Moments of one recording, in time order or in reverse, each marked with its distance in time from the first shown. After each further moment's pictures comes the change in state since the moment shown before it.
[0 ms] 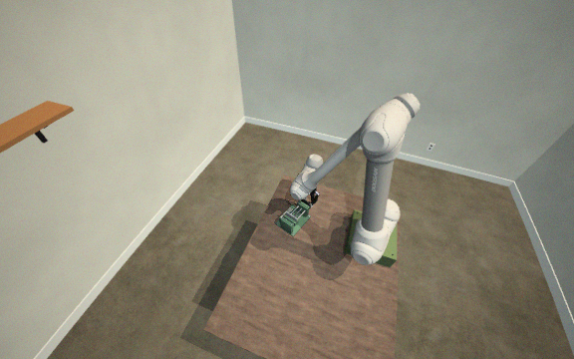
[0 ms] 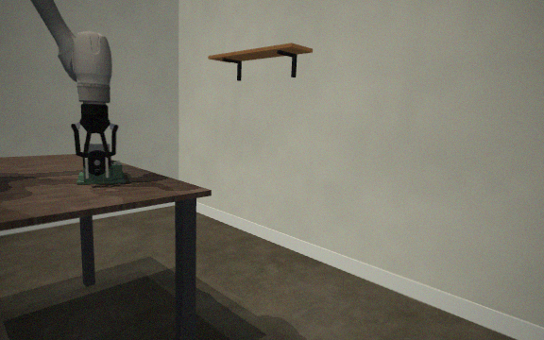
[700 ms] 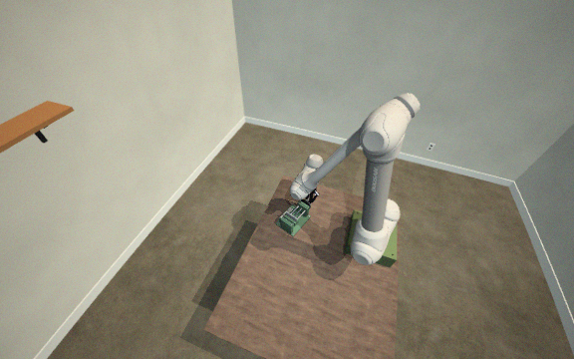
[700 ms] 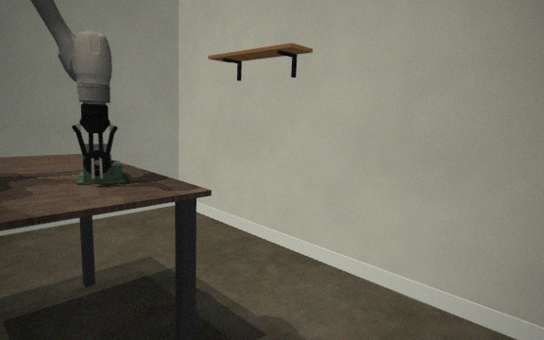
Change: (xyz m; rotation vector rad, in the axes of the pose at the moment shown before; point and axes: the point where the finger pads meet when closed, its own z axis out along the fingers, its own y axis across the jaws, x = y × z) arm 0.000 0.000 0.000 0.000 0.000 0.000
